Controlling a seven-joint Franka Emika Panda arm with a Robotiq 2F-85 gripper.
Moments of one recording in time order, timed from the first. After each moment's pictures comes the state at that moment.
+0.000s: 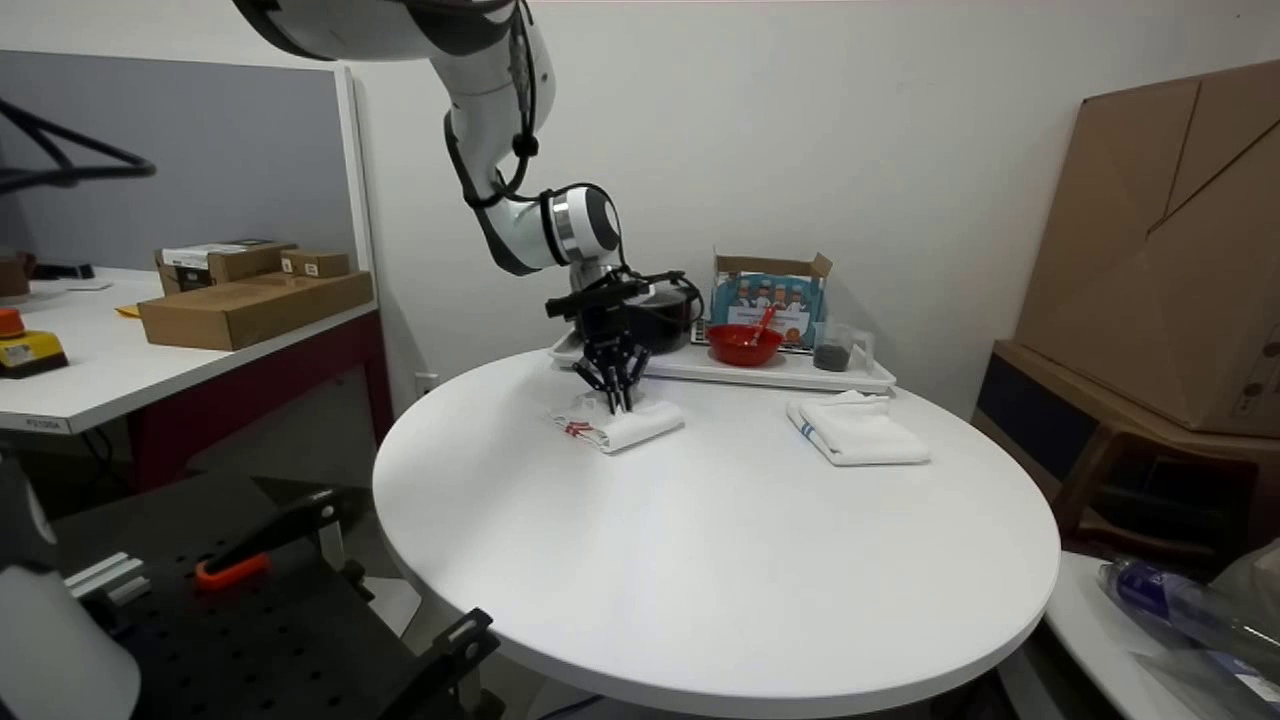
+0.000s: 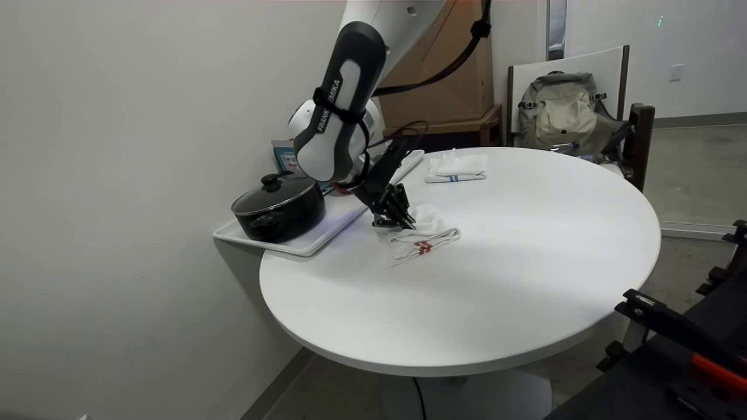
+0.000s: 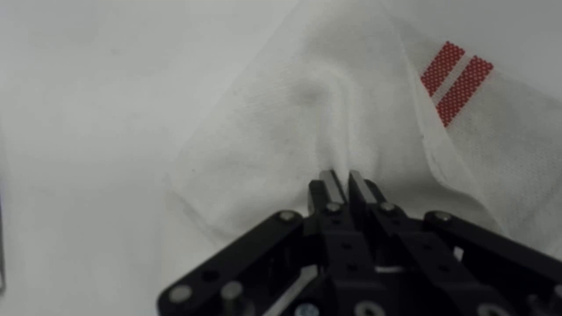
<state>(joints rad) 0.37 1.12 -0.04 -1.19 -0.39 1.94 0.06</state>
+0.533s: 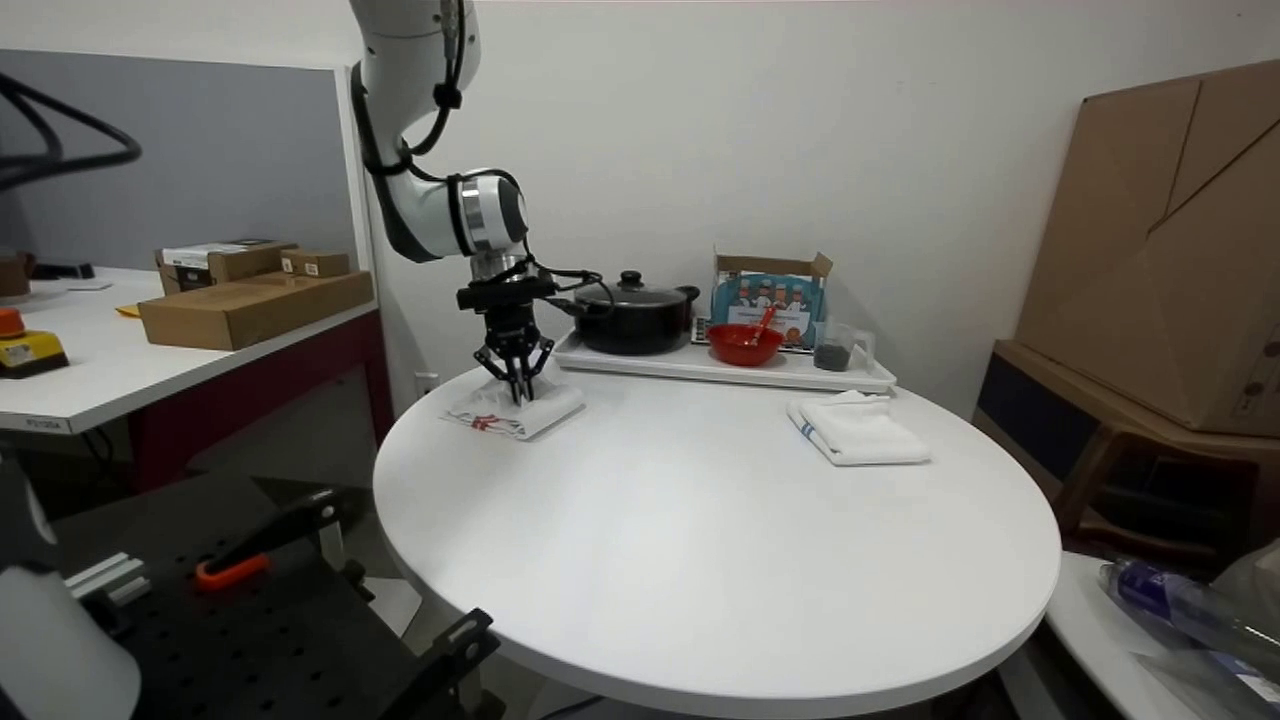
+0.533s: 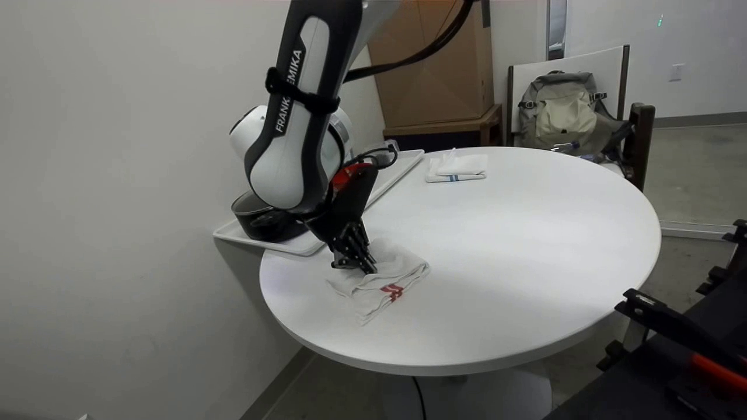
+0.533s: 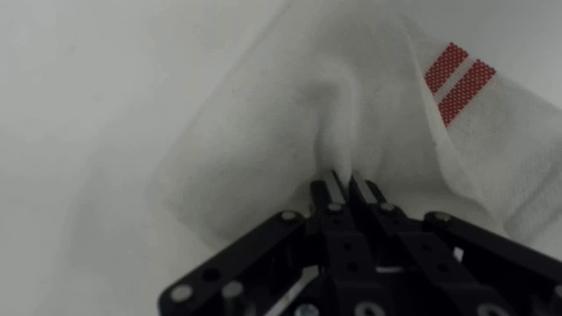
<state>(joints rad) 0.45 0.93 0.10 -1.54 -0.44 2.20 -0.04</state>
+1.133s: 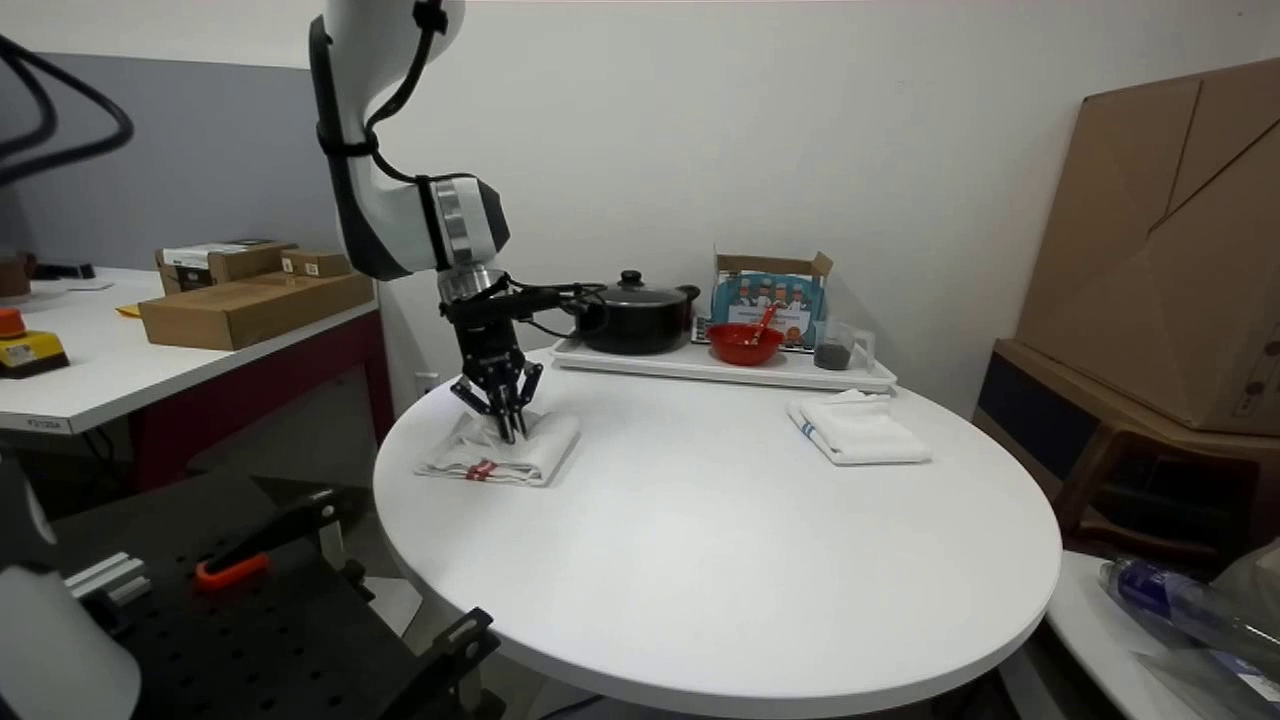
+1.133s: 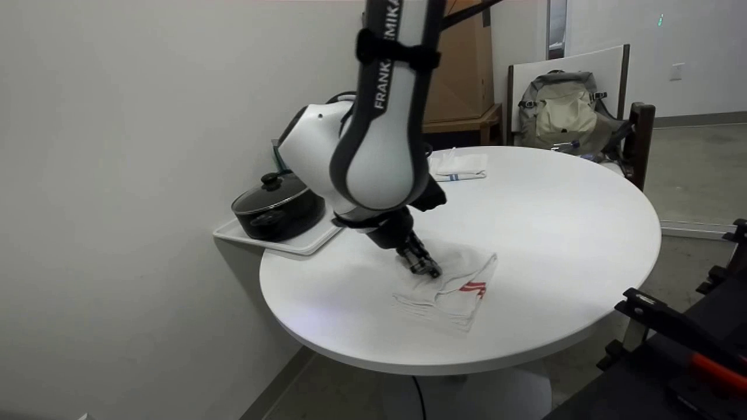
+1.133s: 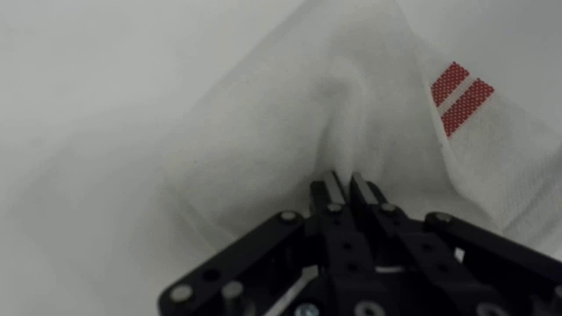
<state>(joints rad) 0.39 0.71 0.10 -2.01 -0.66 2.34 -0.24</state>
